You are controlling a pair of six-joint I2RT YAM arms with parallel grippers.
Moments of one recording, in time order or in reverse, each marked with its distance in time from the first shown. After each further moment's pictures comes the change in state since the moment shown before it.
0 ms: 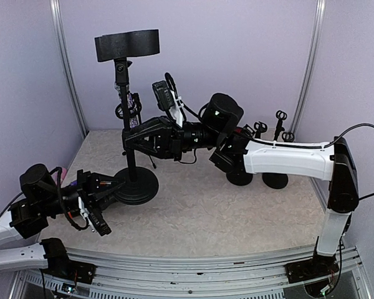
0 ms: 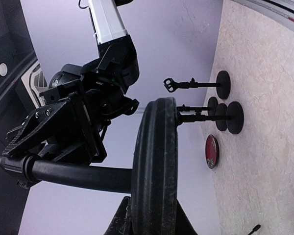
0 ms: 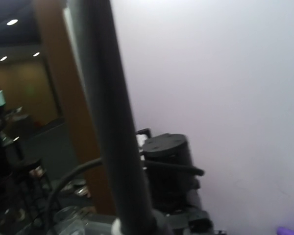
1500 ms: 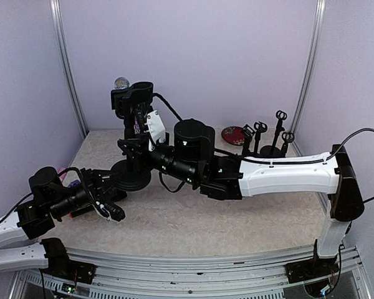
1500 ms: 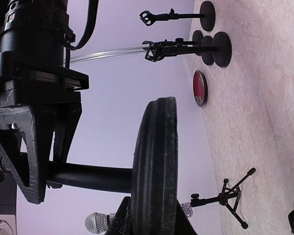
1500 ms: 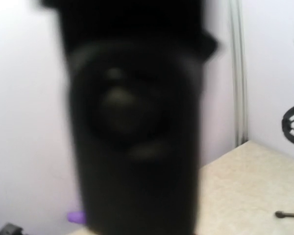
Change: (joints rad) left arm 0.034 0.031 -0.062 0.041 -0.259 0.080; right arm 0.194 -0.003 -0.012 -0.340 1.097 -0.398
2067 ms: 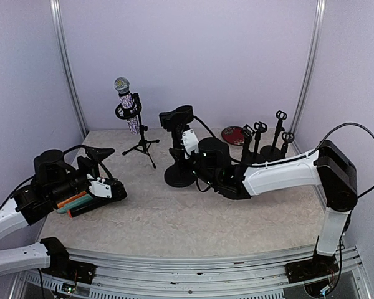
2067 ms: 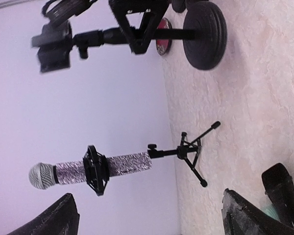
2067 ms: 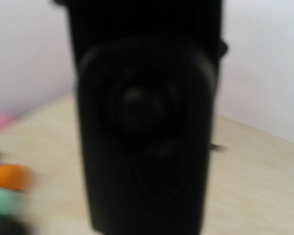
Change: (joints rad) left arm 0.173 0.114 0.140 -0.229 -0.067 -0.148; right arm -0.209 0.006 -0.338 0.168 0.146 -0.102
